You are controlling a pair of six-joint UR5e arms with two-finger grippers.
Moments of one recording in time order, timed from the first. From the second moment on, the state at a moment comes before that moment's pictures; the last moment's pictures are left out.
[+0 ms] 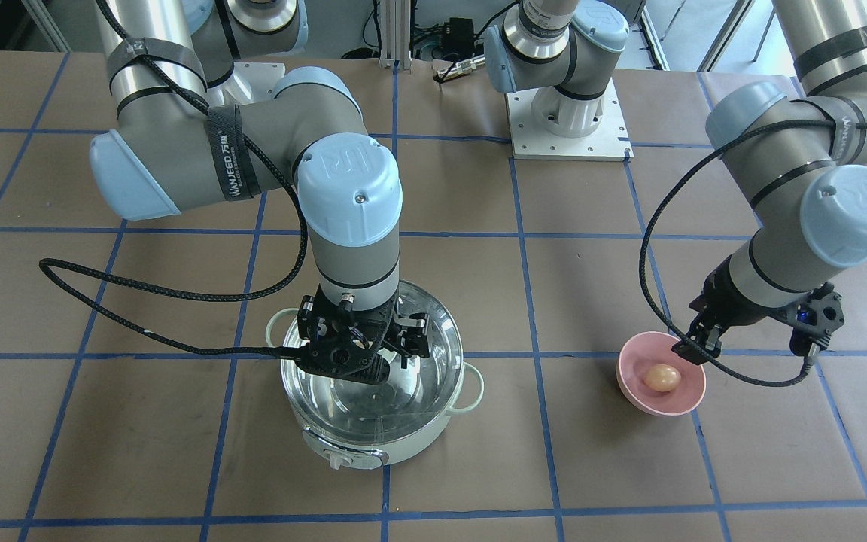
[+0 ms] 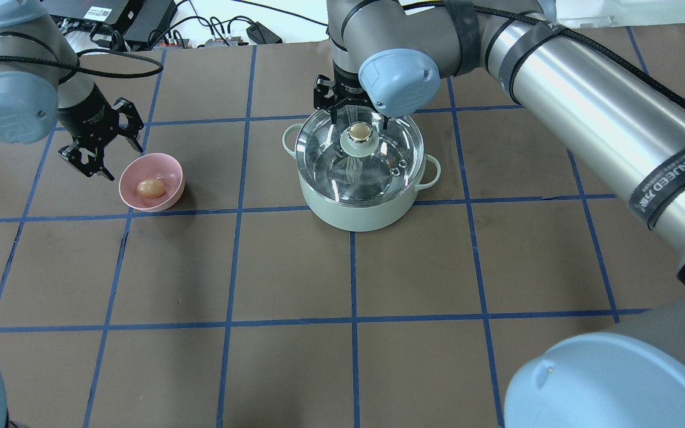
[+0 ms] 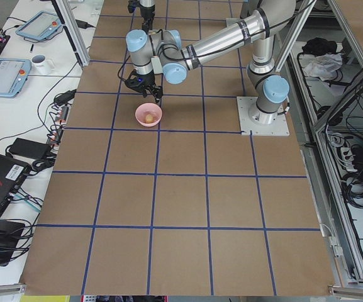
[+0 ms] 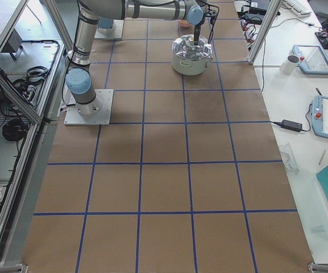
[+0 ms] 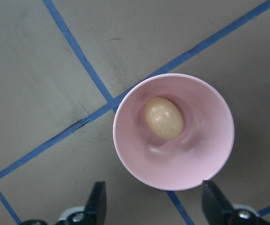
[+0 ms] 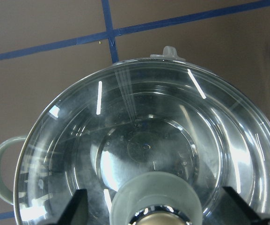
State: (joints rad) left arm -1.31 -1.86 -1.64 -1.28 1.64 -0.77; right arm 1.90 -1.07 1.31 -1.89 -1.60 0.51
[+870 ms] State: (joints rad) left arm -1.31 -1.96 -1.66 -1.27 1.65 -0.81; right arm 1.91 -1.09 1.32 -1.85 -1.59 0.50
